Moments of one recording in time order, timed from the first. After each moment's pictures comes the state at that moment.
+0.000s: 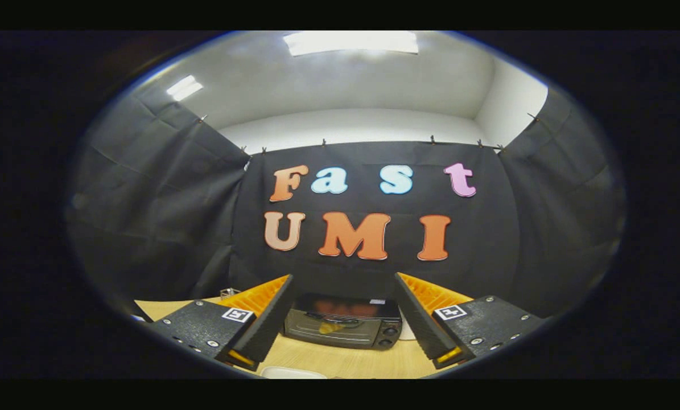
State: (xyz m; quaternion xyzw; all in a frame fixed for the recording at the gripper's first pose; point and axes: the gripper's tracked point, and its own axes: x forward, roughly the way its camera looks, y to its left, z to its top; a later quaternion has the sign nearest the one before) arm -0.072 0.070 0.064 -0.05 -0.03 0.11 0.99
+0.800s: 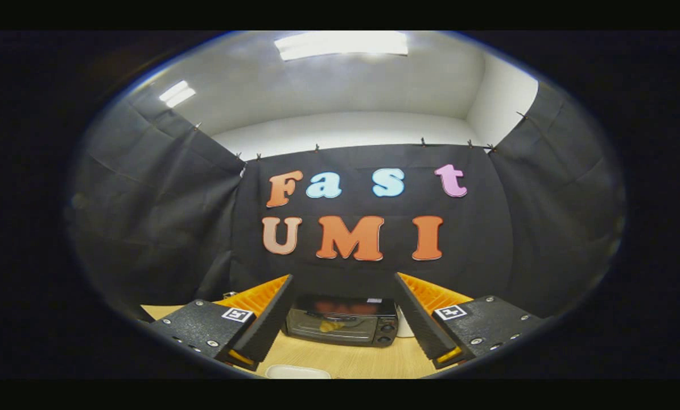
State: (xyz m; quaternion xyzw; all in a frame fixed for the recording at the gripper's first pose) arm -0.095 0.052 0.072 -0.02 -0.04 0.10 0.99
